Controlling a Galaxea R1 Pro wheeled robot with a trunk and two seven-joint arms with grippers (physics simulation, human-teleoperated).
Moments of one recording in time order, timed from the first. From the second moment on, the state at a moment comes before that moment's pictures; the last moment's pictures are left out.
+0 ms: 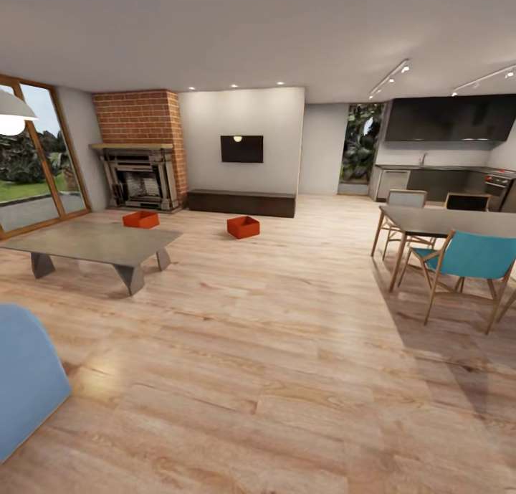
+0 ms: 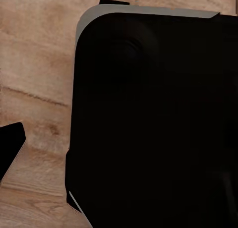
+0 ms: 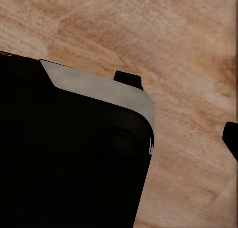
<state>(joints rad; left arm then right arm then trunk) 0.00 0.01 0.01 -0.04 0.11 -0.03 -0.01 -0.13 0.03 0.71 0.02 -0.47 -0.08 -0.05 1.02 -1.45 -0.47</state>
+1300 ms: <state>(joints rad) 0.00 0.01 0.01 -0.04 0.11 -0.03 -0.01 -0.13 0.03 0.71 0.02 -0.47 -0.08 -0.05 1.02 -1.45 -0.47</state>
